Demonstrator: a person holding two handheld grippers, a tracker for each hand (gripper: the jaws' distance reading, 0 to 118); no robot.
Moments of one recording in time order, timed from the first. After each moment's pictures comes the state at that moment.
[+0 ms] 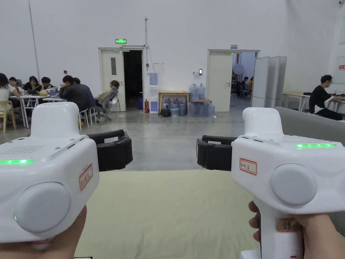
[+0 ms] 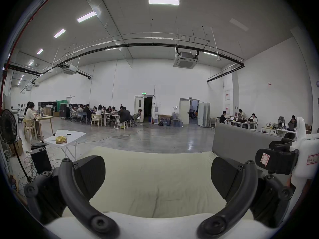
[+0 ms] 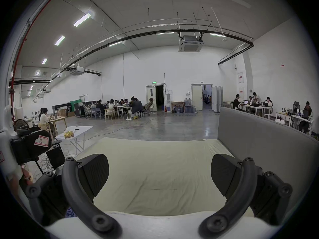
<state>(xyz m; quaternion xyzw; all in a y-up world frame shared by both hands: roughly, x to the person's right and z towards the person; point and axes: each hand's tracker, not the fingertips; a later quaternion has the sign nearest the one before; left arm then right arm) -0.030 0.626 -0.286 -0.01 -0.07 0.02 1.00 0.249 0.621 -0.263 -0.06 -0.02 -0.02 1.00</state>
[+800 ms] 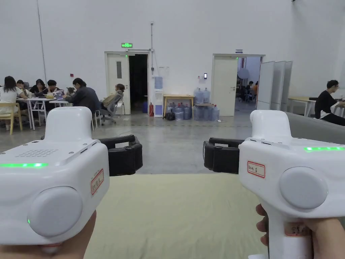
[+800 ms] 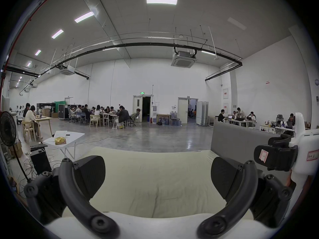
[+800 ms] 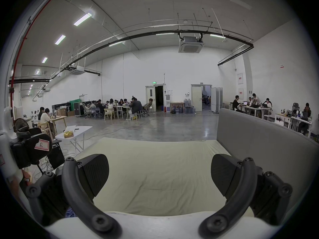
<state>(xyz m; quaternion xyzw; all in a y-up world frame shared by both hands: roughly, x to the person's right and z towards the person) -0.028 0.626 -0.280 -0.01 -0.08 0.01 1.00 0.248 0.626 -0.258 -0.06 -0.02 -0.02 1.00</state>
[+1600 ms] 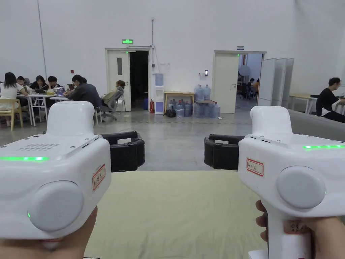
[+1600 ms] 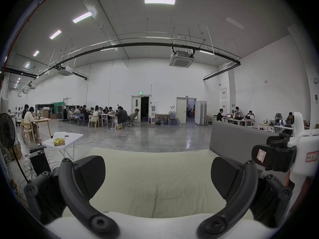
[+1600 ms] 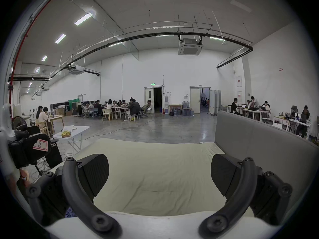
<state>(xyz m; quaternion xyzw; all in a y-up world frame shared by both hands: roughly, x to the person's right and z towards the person) -0.027 0.627 -0.281 -0.02 -0.09 0.01 1.00 0.243 0.624 -0.259 -0.05 -0.04 -0.01 1.00</state>
